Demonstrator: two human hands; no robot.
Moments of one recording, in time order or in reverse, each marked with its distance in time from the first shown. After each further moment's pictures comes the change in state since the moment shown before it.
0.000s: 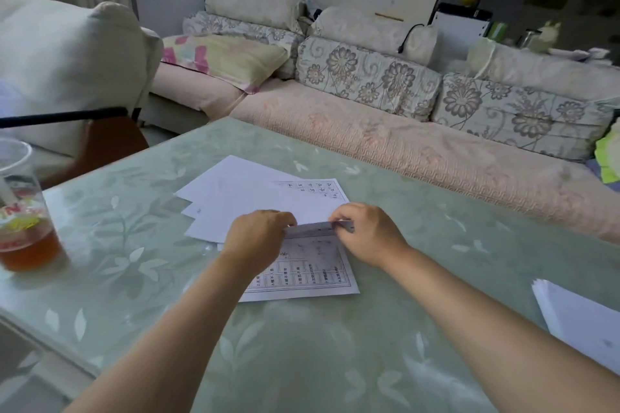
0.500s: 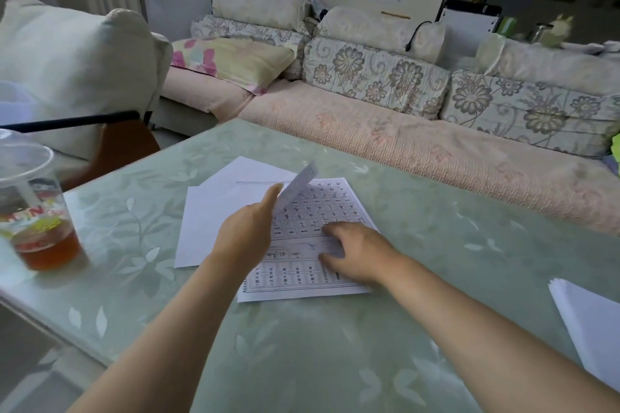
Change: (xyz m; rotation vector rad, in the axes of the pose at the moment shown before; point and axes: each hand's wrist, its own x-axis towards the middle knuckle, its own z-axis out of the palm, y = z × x) left_hand -0.007 -0.020 -0.018 -0.009 0.017 -0.119; right_hand -0.004 -0.016 0.026 -0.234 -0.357 0.048
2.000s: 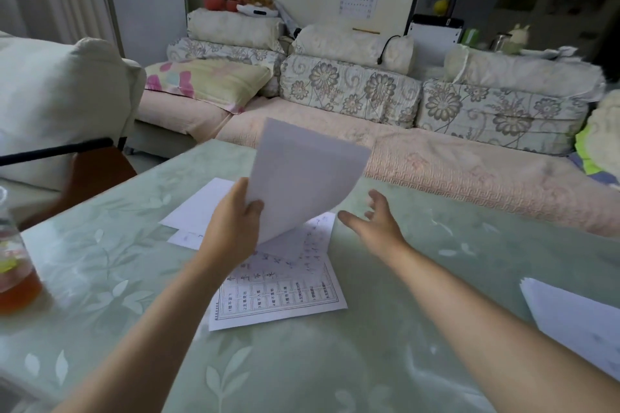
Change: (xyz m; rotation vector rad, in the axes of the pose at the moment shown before) left_hand 0.022 0.043 -0.035 -0.580 0.169 -0.147; right_hand -0.007 0.043 -0.043 0.980 0.410 0.390
